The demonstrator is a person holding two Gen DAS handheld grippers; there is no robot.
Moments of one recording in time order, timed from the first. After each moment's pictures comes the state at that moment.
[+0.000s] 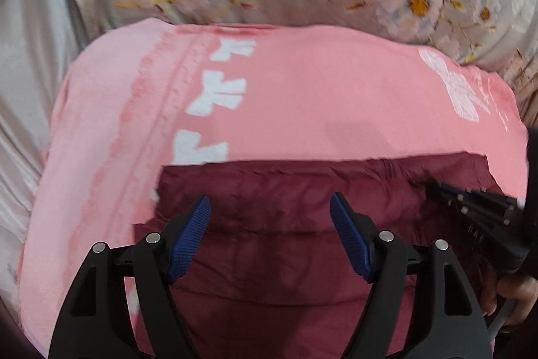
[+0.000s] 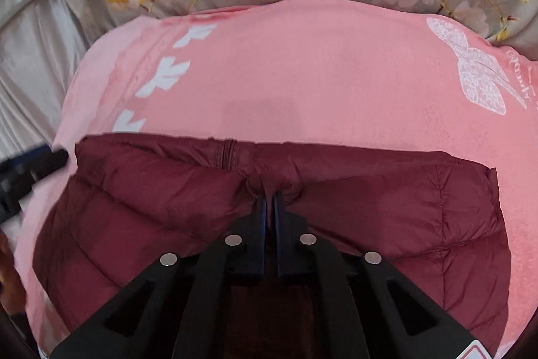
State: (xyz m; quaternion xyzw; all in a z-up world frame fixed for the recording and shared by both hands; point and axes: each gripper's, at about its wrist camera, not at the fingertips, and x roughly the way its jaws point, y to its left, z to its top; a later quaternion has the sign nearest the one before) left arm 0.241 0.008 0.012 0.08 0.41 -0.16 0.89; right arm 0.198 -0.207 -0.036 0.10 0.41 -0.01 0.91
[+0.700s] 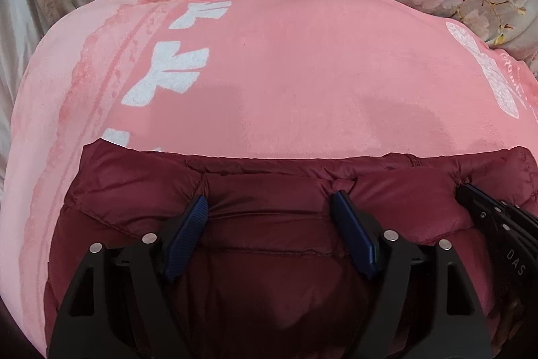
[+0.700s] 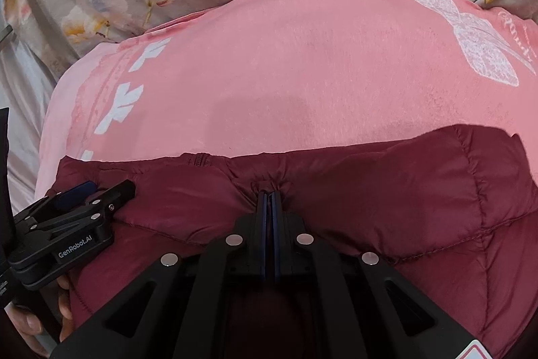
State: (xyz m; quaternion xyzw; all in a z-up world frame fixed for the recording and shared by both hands) left arm 0.317 -0.056 -0.070 0.08 0.44 -0.13 0.88; right arm 0.245 -0.236 -0.088 0.15 0.42 -0.06 0.89
